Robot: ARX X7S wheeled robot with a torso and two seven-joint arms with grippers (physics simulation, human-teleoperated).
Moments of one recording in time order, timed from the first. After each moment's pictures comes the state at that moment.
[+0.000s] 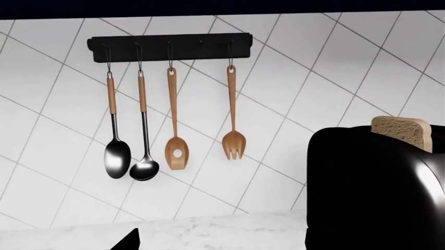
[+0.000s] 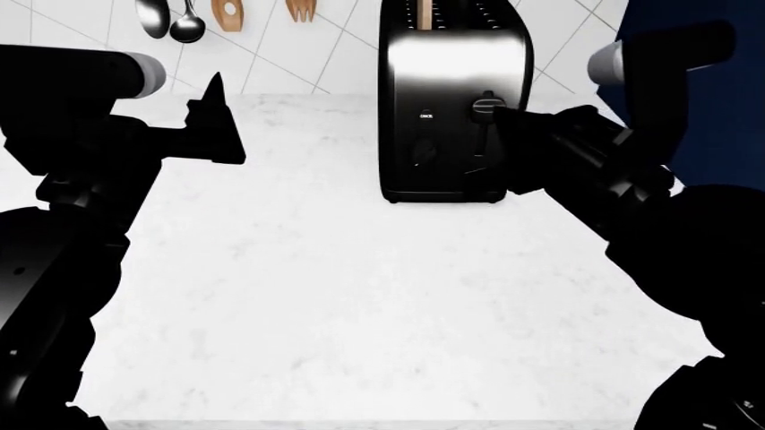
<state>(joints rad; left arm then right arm) -0.82 -0.29 -0.09 0.52 -0.39 -1.10 -0.04 1.00 0.27 0.13 -0.51 0.81 1.53 0.10</state>
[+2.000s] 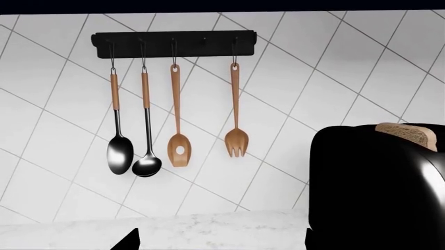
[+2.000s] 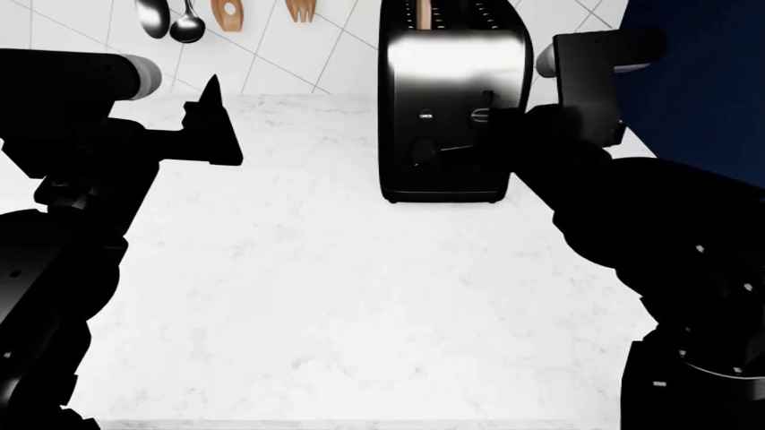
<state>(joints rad) -0.82 -0.31 -0.09 0.52 -0.43 -1.09 -0.08 1.05 0.26 -0.10 -0.21 0.72 1.31 0.28</state>
